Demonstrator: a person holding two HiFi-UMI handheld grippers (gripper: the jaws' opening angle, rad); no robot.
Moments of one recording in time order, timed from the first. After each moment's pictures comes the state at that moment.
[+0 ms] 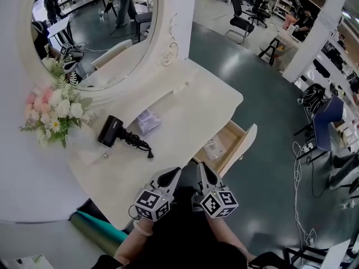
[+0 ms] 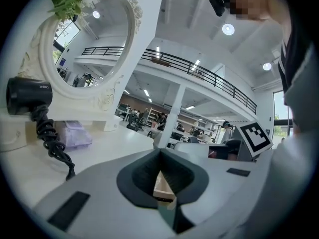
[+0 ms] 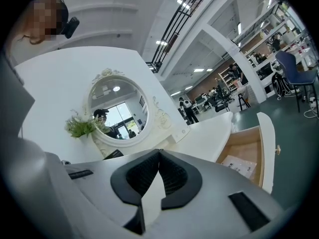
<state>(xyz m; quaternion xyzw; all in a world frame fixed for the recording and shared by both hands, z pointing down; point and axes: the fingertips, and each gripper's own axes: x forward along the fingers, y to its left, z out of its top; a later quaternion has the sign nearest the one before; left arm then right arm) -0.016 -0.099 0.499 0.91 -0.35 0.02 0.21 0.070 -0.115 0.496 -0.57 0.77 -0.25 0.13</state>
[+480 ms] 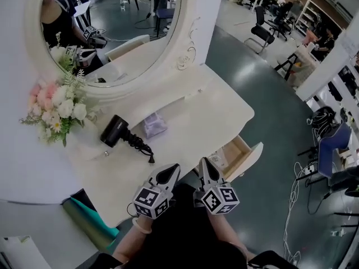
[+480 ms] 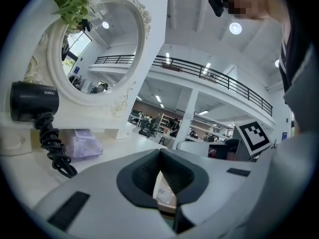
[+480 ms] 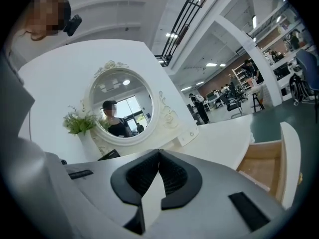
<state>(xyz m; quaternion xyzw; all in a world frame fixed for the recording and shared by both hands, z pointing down) -0.024 -0.152 0.493 0.88 -0.43 -0.01 0.21 0.070 -0.185 0.484 -0.53 0.81 -0.23 0.09</state>
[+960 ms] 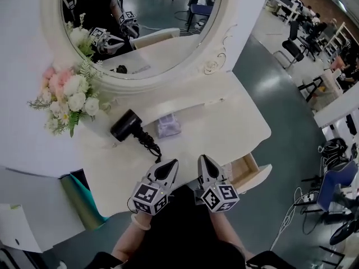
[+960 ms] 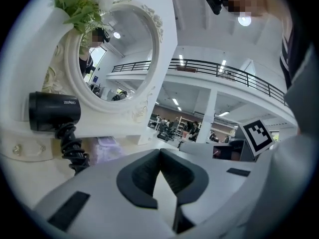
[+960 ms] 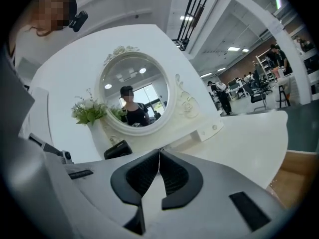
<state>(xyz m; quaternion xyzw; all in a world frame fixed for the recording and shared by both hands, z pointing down) -0.063 -0.191 0.497 0.82 -0.53 -0.01 0.21 0.021 -0.237 0.492 -0.42 0.88 -0.23 0.03</state>
